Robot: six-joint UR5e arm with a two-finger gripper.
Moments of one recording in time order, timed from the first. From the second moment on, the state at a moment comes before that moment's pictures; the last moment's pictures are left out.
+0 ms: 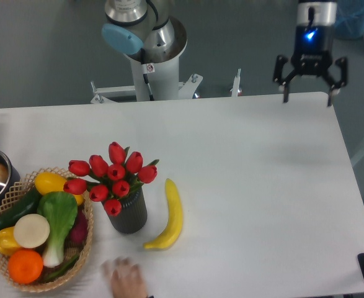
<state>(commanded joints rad) 3.22 -1.48 -1.95 -0.82 1.17 1.55</state>
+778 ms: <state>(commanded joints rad) 3.29 -1.43 -1.95 -0.98 1.26 1.87</state>
